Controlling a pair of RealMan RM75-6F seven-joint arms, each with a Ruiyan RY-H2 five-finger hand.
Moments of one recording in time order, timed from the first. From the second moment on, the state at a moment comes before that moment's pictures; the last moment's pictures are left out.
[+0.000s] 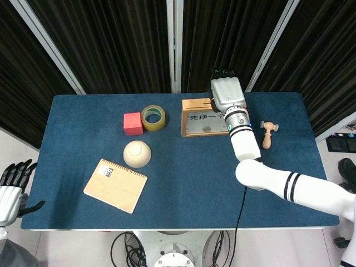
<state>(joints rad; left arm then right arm) -0.08 -1.15 0.01 -1.39 1.60 1.56 -0.16 1.26 -1.24 0.42 -1.55 -0.11 0.95 -0.93</state>
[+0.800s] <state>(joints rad) -0.07 -1.16 0.01 -1.37 1.59 1.54 -0.17 1.29 -1.31 0.33 -1.44 -0.12 0.93 -0.87</state>
